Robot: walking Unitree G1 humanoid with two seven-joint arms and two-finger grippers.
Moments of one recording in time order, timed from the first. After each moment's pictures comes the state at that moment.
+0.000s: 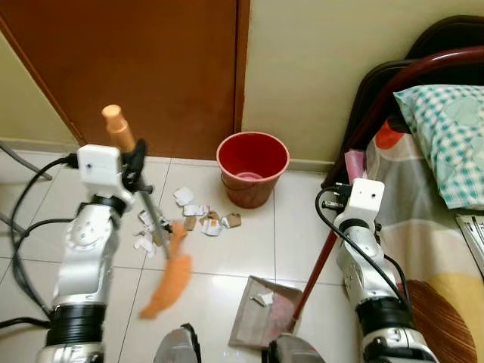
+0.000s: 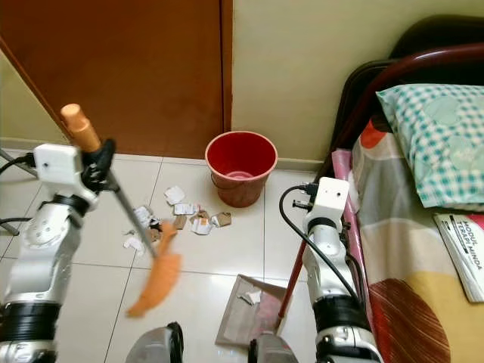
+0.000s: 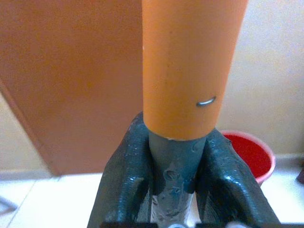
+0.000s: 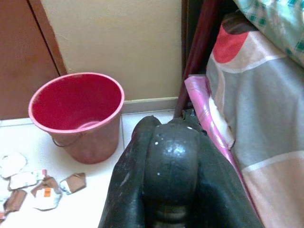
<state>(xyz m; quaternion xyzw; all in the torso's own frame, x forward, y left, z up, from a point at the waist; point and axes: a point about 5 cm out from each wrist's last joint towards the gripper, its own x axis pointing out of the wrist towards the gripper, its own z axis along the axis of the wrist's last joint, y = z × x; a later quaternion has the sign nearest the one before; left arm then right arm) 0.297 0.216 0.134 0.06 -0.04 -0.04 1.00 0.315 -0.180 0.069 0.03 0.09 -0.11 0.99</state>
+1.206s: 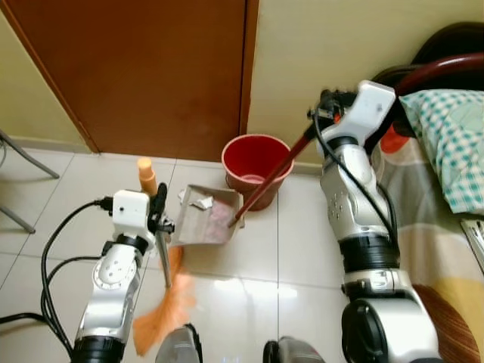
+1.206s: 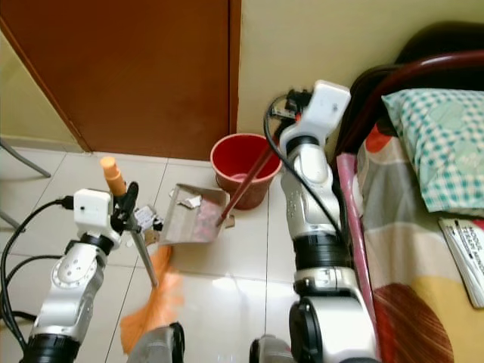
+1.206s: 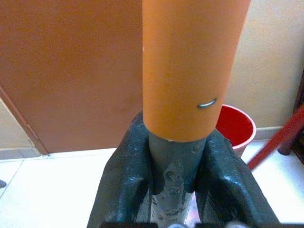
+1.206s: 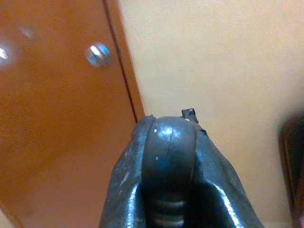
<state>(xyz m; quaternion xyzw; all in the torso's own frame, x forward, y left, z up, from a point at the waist) 0.280 0.179 0.087 0.06 -0.01 -0.07 1.00 0.380 -0.123 0.239 0.12 -0.16 0.02 0.98</state>
